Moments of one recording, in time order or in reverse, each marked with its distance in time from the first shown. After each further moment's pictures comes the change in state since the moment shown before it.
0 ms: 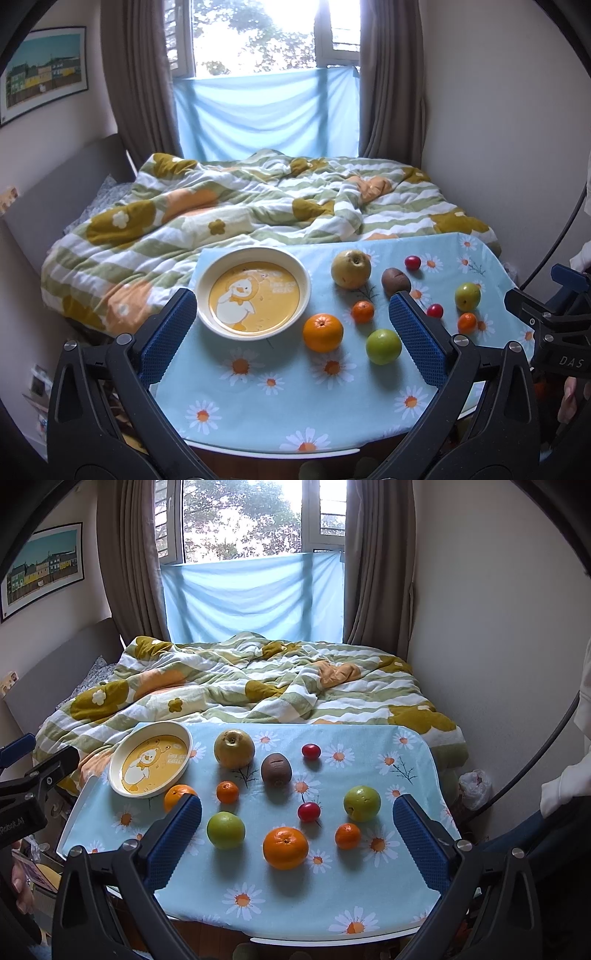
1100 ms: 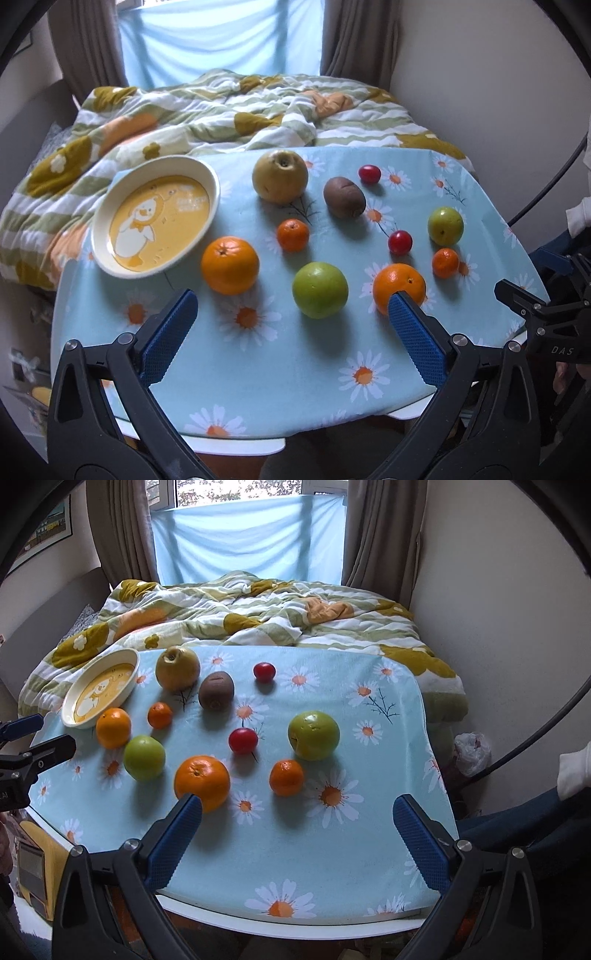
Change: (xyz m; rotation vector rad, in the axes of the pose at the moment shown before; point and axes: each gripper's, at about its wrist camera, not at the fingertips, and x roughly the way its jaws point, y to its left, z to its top) left arm 0.101 -0.080 -0.058 0.011 0.312 -0.147; right arm 0.082 -0.084 -0.054 -0.065 0.231 0.019
